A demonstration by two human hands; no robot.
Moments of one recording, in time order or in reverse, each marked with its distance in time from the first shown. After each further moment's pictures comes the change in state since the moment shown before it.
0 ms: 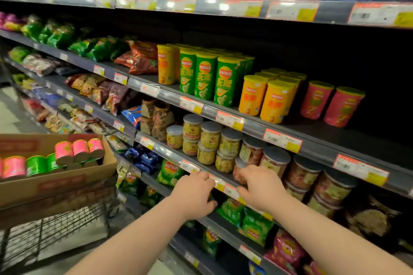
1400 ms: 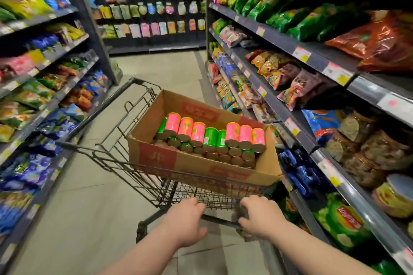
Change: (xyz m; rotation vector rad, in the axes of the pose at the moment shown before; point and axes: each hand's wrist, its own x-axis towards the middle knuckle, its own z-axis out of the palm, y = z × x) left_hand -0.205 -0.346 0.086 -0.204 -0.302 -0.948; right_hand 0.234 -0.404 0.132 0.015 -0.477 -0.722
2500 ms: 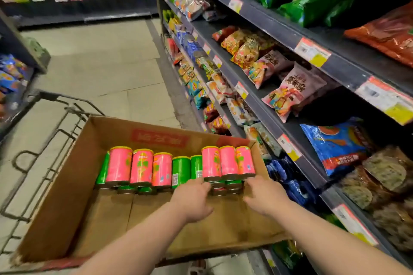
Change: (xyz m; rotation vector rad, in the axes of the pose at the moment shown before) left_hand 0.317 -0.039 -0.090 -0.052 -0.026 0.224; right_hand 0.250 0.105 -0.094 0.077 -0.055 0.261
